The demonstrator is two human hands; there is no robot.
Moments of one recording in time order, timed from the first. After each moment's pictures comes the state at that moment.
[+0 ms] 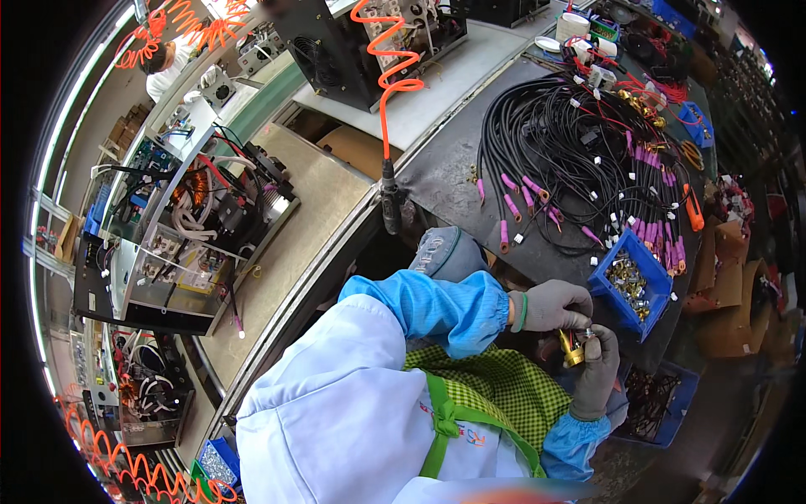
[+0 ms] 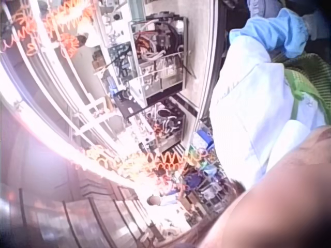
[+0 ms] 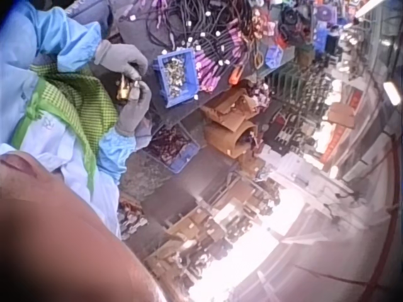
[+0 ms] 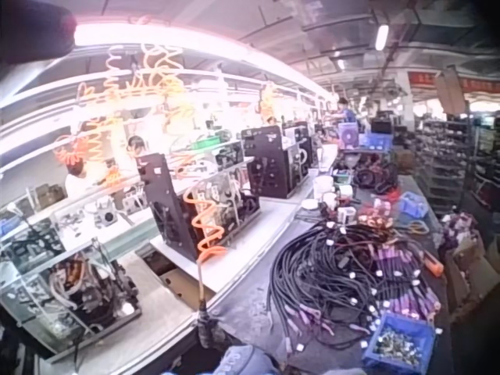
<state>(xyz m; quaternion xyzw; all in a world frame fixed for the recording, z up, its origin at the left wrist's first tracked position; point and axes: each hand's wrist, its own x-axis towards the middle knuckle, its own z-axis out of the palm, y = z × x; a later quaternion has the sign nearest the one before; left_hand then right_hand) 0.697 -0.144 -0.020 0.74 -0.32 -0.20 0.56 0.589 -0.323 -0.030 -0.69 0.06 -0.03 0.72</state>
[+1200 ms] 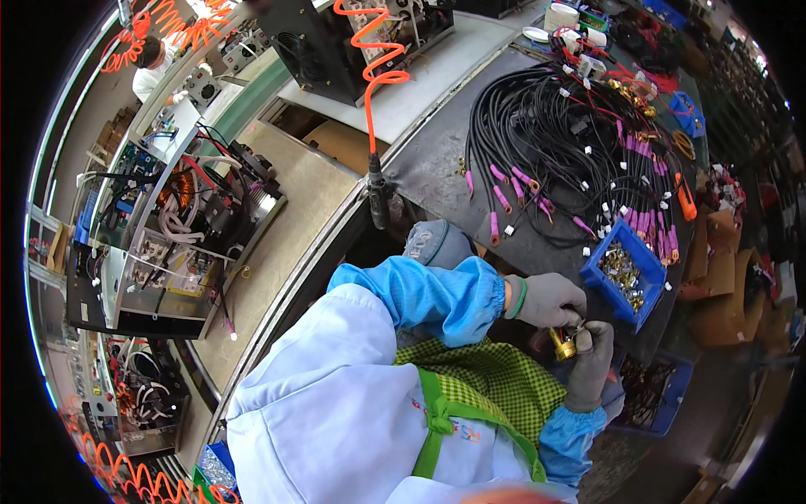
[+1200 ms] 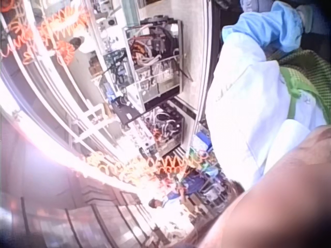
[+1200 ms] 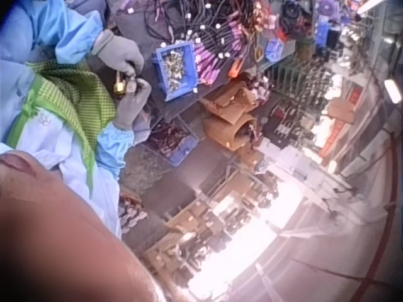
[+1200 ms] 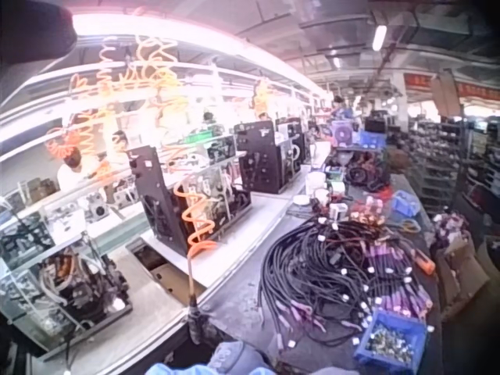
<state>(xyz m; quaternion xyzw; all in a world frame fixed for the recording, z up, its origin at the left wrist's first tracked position) 0.703 -0.144 -0.012 0.74 -0.42 -0.23 0.48 0.584 -0.312 -0.020 -0.71 0.05 -0.05 0.70</state>
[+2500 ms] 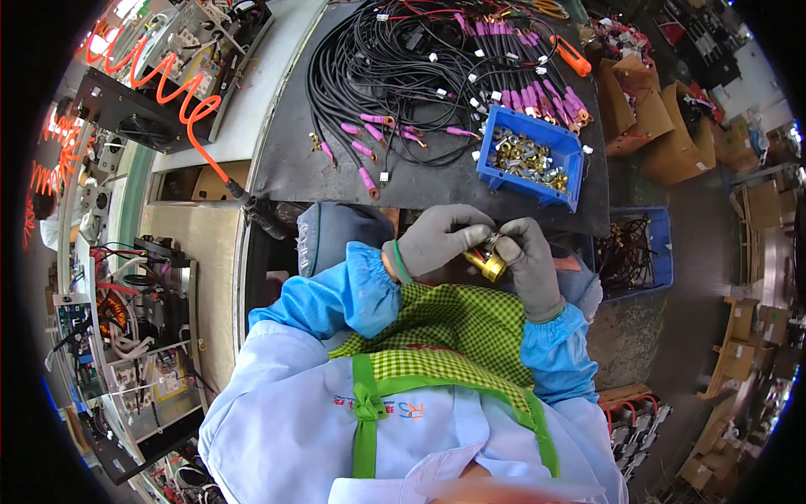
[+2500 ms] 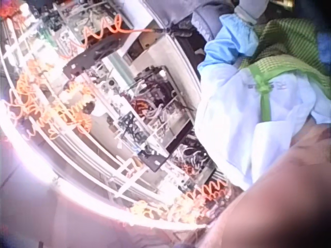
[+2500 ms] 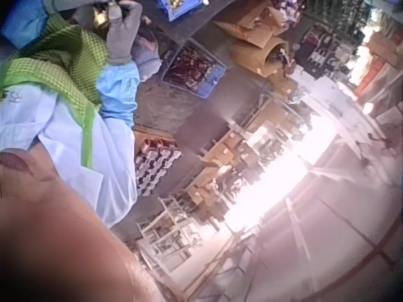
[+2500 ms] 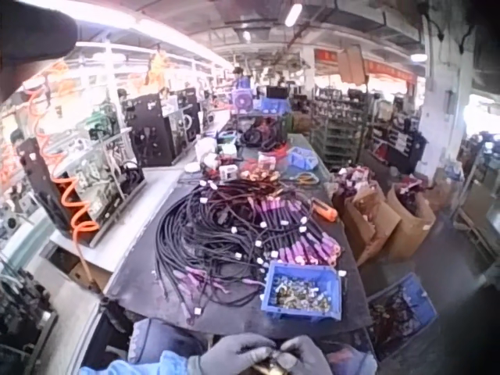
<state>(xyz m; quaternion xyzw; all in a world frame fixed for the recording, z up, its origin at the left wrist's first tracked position) 0.688 -0.137 -0.012 0.69 -0.30 -0.28 0.60 0.593 -0.319 -0.030 -0.67 0.05 -0.03 0.74</state>
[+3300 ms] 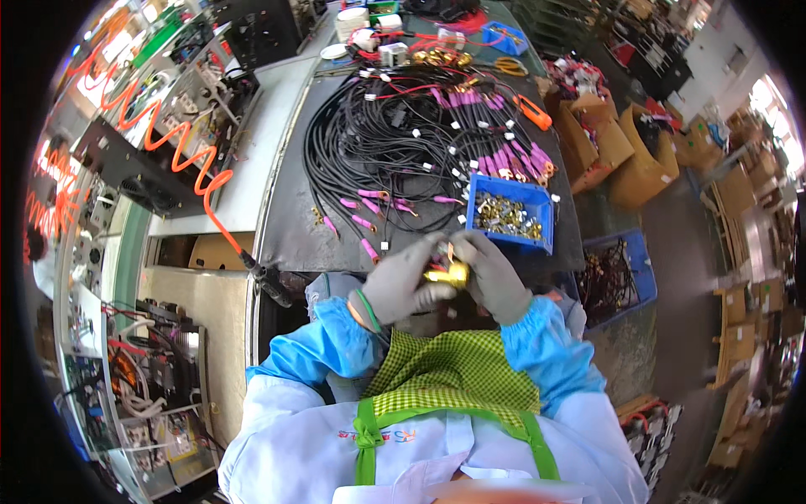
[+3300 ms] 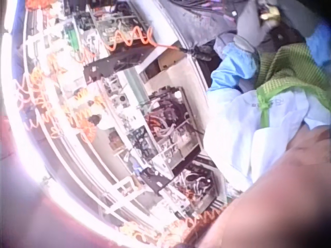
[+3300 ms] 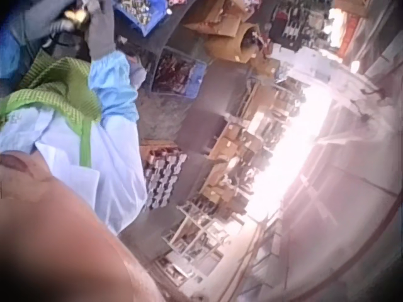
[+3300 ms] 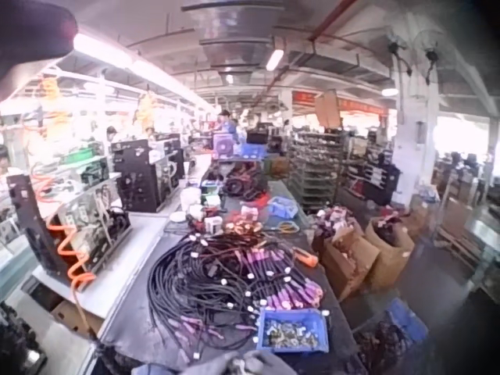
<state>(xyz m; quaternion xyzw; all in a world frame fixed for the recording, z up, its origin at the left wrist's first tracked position) 0.717 -0.083 0.033 0.80 -0.43 -0.08 0.41 0.662 -0.271 0.003 -0.52 0.04 0.04 0.85</state>
